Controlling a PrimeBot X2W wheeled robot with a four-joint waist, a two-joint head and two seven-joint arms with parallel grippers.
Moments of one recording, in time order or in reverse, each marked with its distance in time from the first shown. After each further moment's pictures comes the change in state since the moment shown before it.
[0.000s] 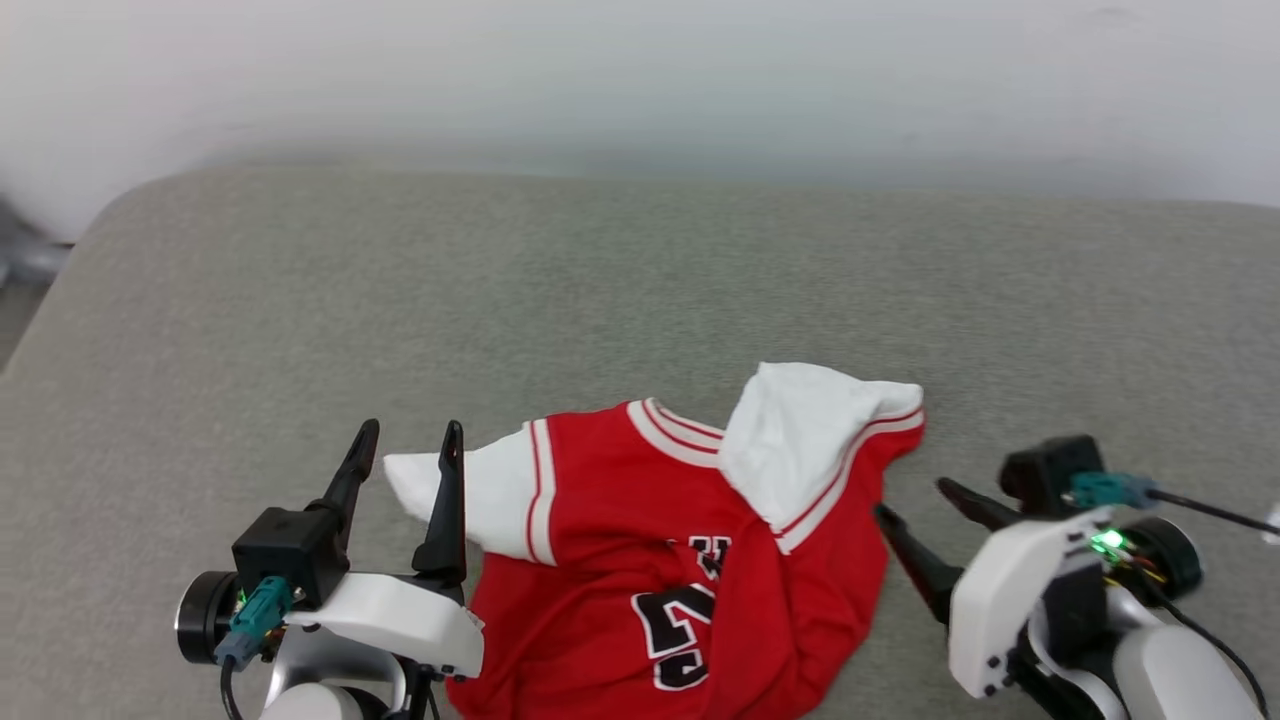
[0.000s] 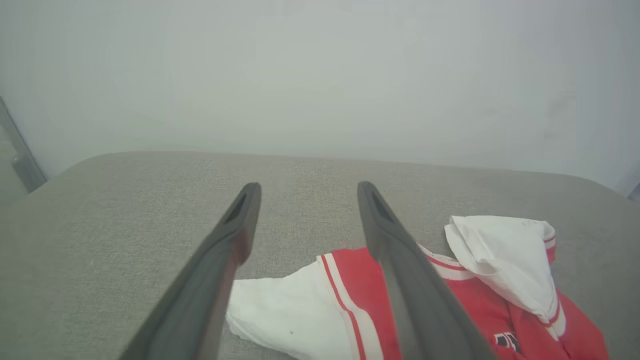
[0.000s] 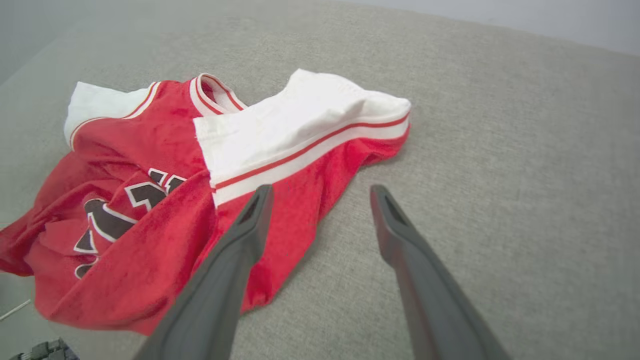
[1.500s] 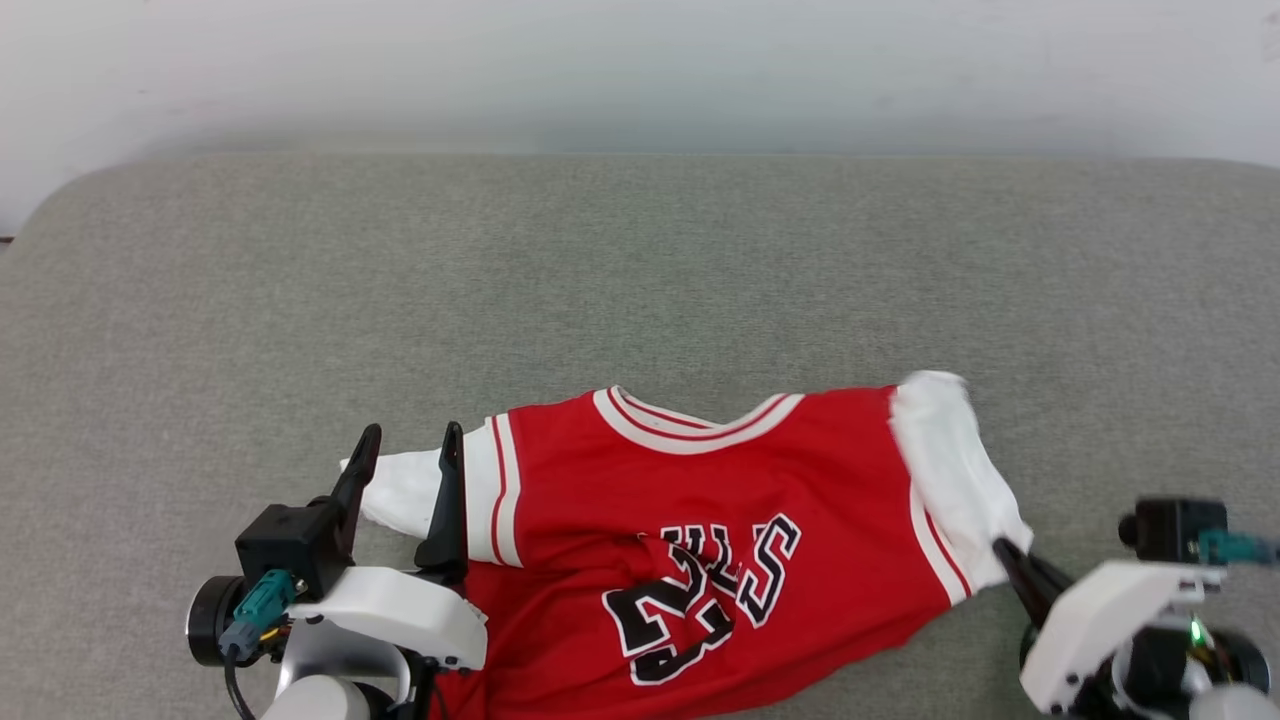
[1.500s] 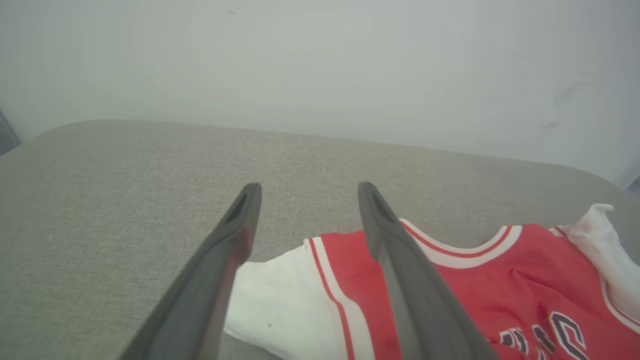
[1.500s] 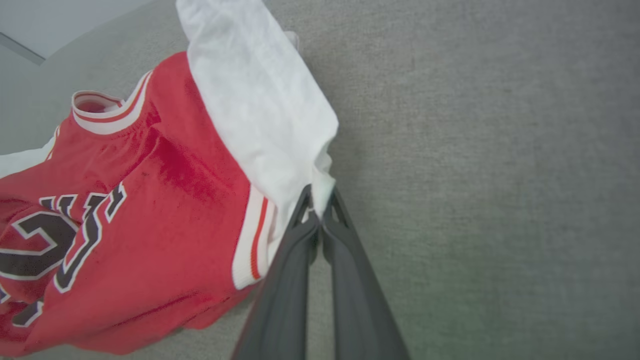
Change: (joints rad) left arm -0.017 -0.026 -0.002 0.058 -0.040 0.008 -0.021; right arm 0.047 0.081 -0.228 0.164 0.113 0.000 -0.061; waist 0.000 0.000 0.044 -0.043
